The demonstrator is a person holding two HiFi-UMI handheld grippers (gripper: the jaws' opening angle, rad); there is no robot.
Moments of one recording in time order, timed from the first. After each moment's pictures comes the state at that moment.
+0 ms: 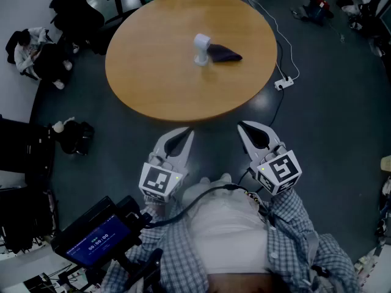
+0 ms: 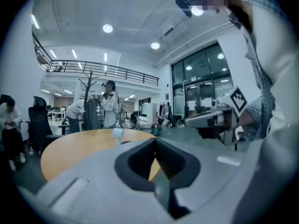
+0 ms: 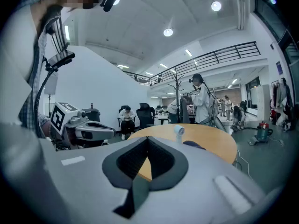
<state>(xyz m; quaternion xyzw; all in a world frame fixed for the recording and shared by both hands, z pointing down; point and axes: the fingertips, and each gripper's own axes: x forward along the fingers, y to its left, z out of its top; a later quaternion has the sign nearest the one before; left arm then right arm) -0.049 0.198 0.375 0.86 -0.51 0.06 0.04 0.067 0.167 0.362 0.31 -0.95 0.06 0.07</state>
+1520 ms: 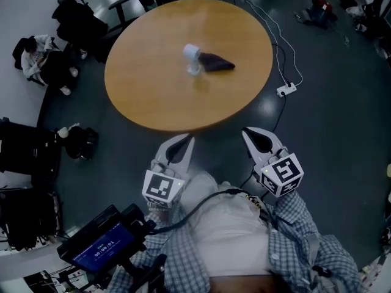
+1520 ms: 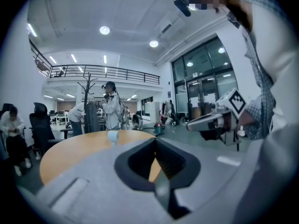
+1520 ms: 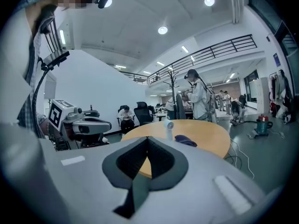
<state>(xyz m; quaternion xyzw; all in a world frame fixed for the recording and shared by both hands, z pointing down) 0.003 0.174 0.374 0.84 -0.53 0.08 0.02 0.133 0.134 0.388 0.30 -0.94 0.10 0.08</state>
